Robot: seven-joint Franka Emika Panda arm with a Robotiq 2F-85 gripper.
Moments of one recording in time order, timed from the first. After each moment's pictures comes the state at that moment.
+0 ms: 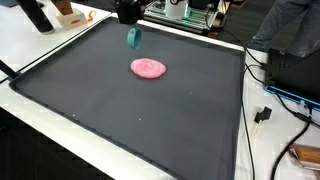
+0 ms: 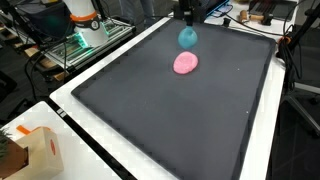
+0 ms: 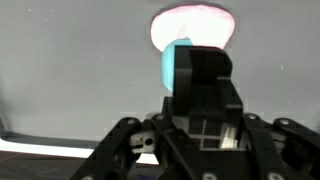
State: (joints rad) arm 0.04 -0.02 0.06 -2.20 0.01 2.37 -0.07
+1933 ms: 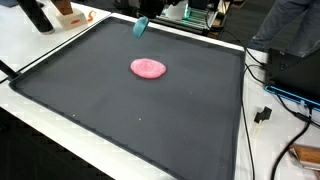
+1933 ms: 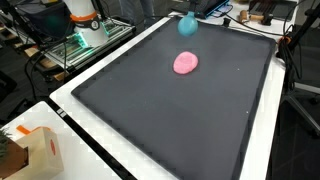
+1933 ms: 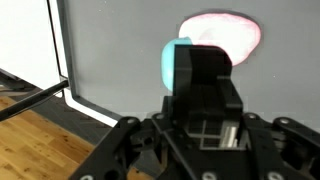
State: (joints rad) arm 0.17 0.01 0.21 -2.10 -0.57 2.11 0.47
